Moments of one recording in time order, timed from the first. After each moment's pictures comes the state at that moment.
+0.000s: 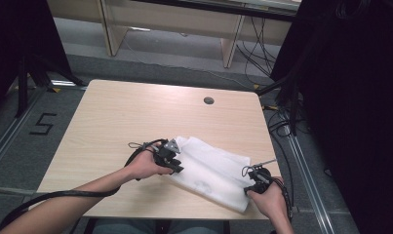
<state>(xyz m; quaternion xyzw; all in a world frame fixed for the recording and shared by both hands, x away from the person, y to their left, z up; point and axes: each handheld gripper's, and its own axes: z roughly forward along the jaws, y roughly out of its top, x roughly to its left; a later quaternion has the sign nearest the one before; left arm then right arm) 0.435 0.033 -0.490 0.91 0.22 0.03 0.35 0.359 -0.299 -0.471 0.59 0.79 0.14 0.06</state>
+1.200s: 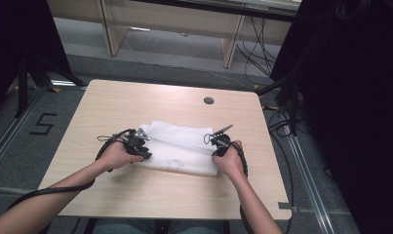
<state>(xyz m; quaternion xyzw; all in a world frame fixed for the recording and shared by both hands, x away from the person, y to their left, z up) 0.467 0.131 -0.499 0.90 0.31 0.10 0.30 0.474 -0.196 -0.477 0.54 0.83 0.15 0.08</state>
